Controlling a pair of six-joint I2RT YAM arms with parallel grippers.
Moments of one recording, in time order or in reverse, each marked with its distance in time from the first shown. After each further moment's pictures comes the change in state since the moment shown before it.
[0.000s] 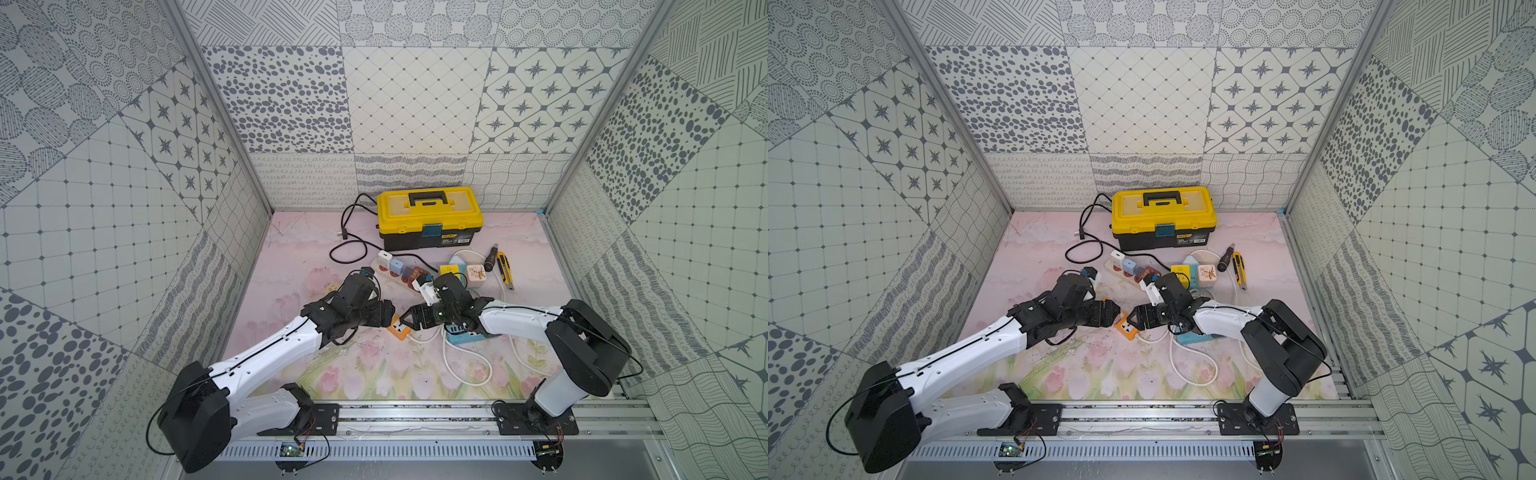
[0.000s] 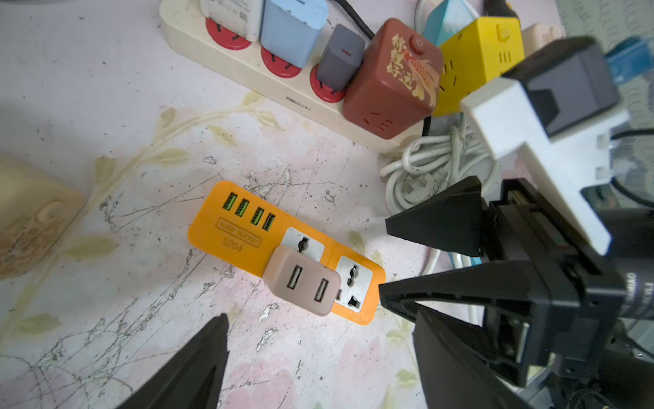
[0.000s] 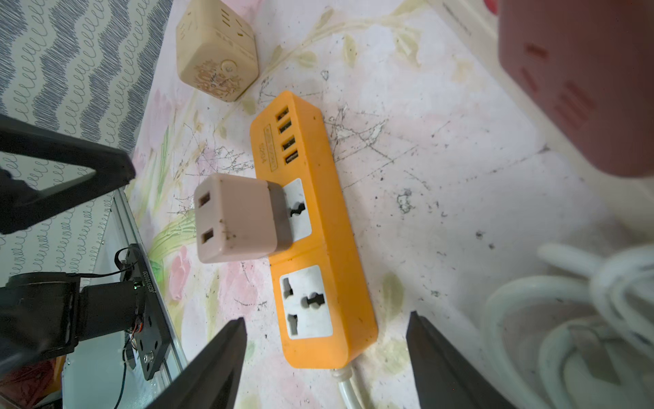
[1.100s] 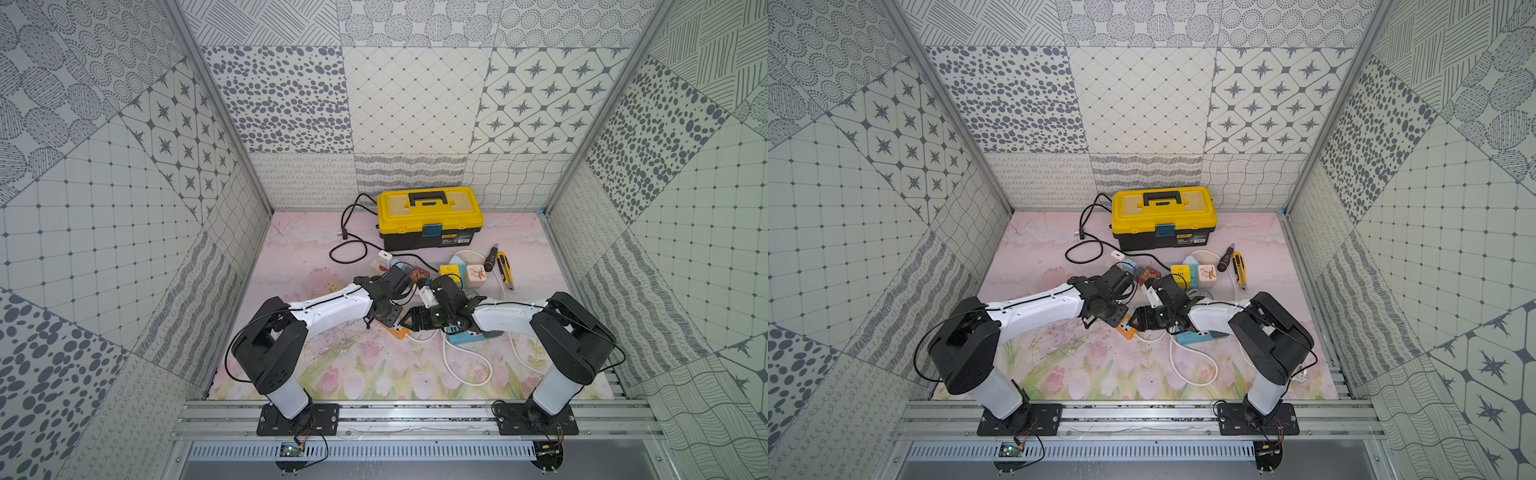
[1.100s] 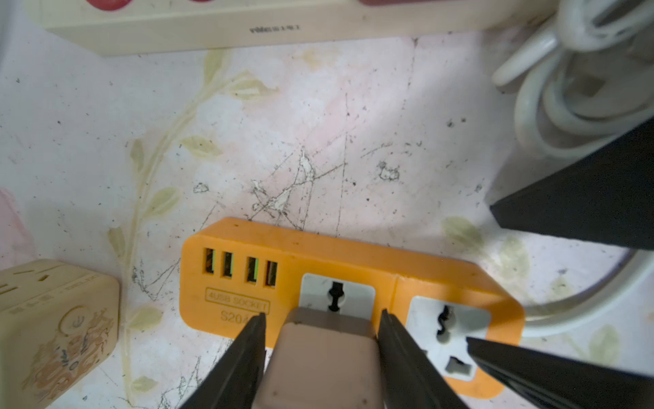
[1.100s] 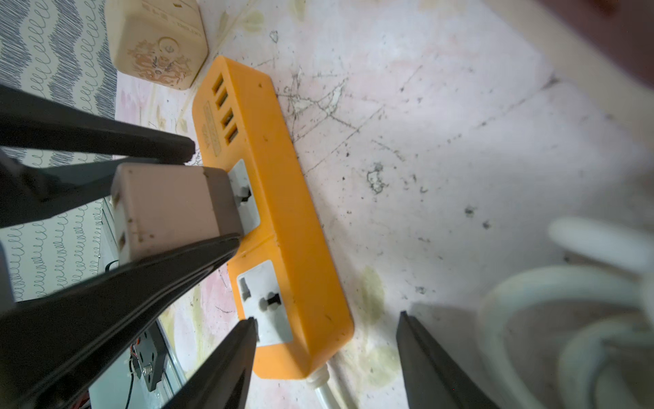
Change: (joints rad) left arm -0.060 0.445 0.272 -0.207 -0.184 0.331; right arm -0.006 0.087 0.031 -0.017 -0.005 0.071
